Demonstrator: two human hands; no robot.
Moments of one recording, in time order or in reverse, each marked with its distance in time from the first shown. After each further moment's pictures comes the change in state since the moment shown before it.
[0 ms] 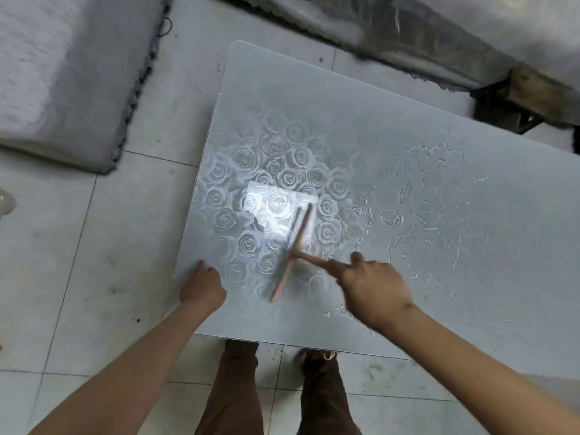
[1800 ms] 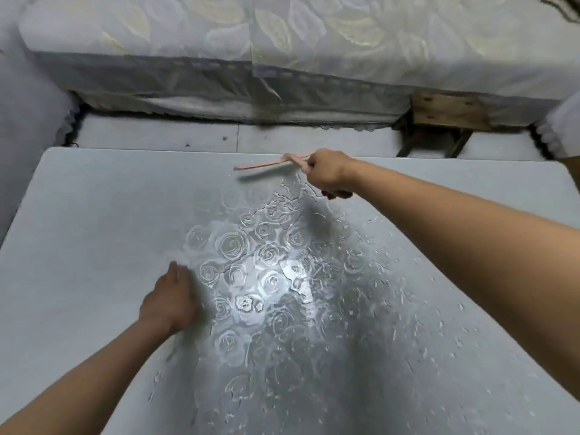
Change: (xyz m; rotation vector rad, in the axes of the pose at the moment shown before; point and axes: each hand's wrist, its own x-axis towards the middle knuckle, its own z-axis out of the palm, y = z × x) left_hand 0.061 0.371 -0.027 0.223 0.295 0.099; right_hand 0.127 0.437 0.008 0.708 0.186 0.232
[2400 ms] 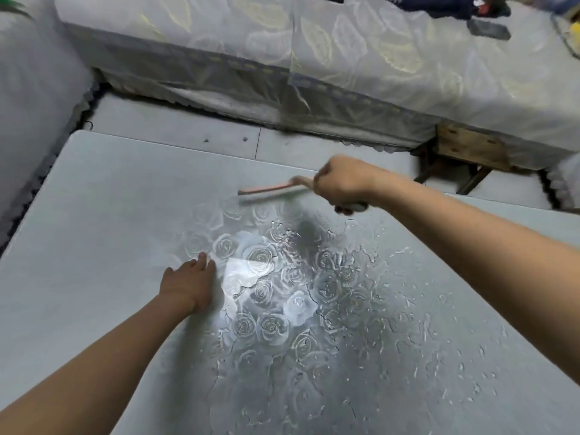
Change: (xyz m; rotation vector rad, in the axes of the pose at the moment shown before) left_hand 0.047 -0.026 -0.031 0.276 -0.075 0.152; right_hand 0.006 -0.080 -0.009 0.004 -0.084 -0.021
